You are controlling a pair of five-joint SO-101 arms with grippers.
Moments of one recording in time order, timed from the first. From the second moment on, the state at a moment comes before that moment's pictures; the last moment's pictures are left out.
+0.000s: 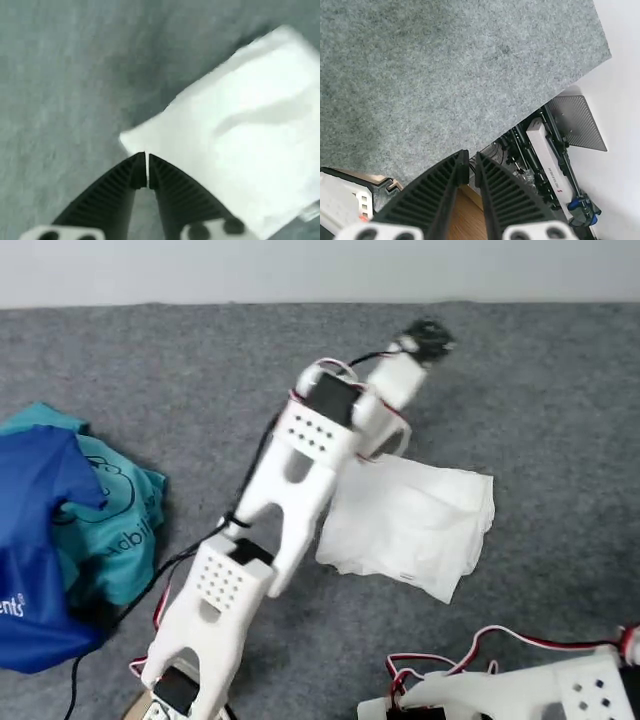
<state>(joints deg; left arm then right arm) 29.0 48.7 -65.7 99.4 -8.0 78.8 -55.1 17.8 100.5 56.5</state>
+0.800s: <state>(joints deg) 50.7 48.7 -41.5 98.5 -8.9 80.3 -55.1 17.8 100.5 56.5</state>
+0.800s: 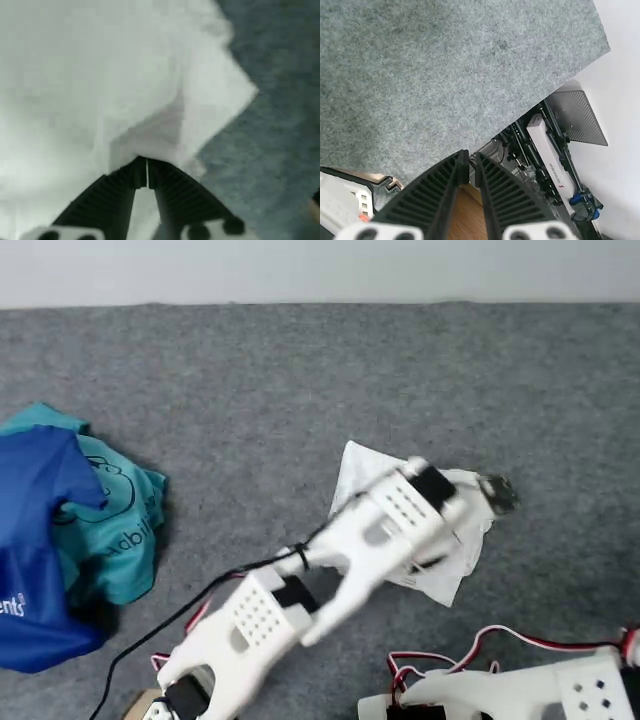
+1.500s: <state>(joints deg) 55.6 34.4 -46.1 99.3 -5.6 80.4 -55.1 17.8 100.5 56.5</state>
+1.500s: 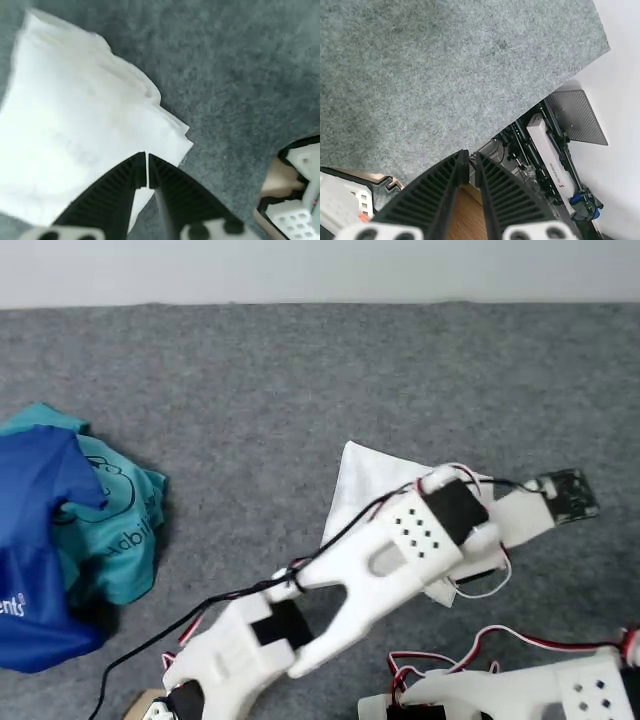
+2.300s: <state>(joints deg) 36.5 29.3 -8.7 94.2 -6.1 80.3 -55.1 17.8 100.5 56.5</state>
